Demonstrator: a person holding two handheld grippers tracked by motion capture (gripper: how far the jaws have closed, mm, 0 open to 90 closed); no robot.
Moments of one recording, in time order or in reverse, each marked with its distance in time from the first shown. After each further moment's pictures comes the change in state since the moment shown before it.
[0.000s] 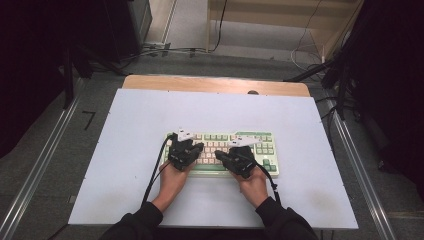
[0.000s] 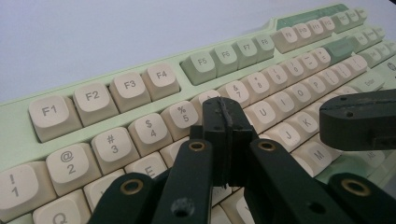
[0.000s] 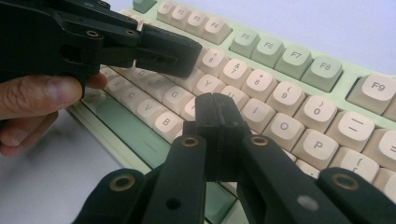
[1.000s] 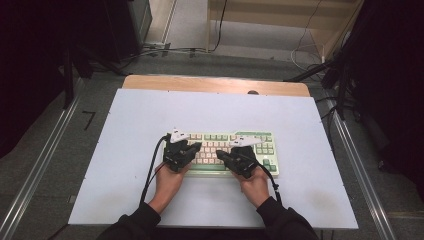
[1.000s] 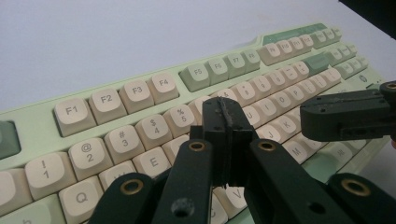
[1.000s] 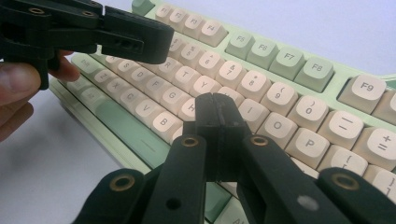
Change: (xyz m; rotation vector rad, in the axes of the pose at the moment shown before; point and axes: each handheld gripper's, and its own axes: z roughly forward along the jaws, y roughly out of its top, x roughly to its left) left arm 0.002 0.000 -0.022 -0.049 -0.024 -0.012; right arm -0.002 0.000 -0.004 -0.008 -0.001 0.004
